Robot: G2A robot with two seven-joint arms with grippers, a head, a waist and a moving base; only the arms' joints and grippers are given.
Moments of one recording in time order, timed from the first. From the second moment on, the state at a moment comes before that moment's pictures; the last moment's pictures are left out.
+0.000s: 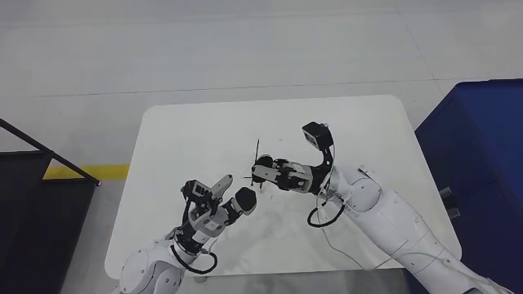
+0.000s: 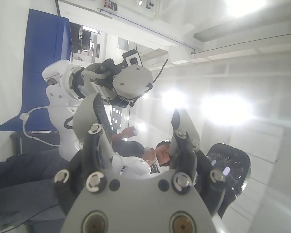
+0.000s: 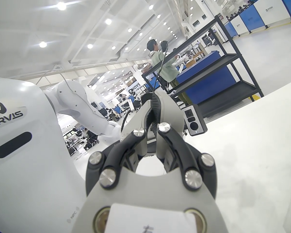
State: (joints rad) left arm 1.66 -1.18 -1.28 -1.96 -0.83 -0.12 -0.65; right arm -0.95 -1.09 0.83 -1.46 0.24 -0.94 0.55
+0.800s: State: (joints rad) left arm 1.65 -1.19 -1.24 -1.94 -0.54 -0.43 -0.56; right arm -0.95 -1.09 0.83 -1.46 0.24 -0.94 0.55
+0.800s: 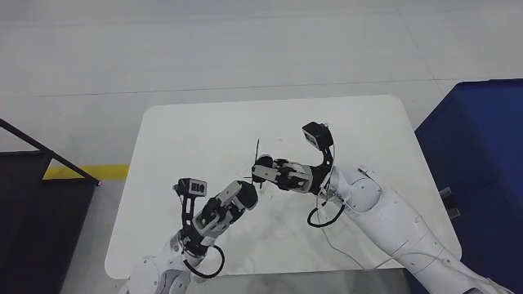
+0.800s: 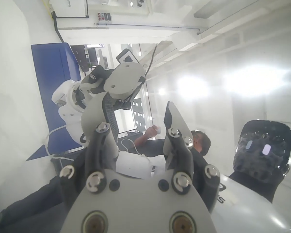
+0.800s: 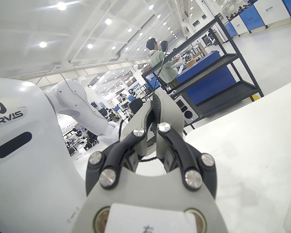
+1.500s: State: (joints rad) left arm 1.64 -1.22 -1.21 -1.90 -0.14 -0.64 -0.29; right arm -0.99 -1.09 0.86 -1.50 0.19 -0.87 0.53
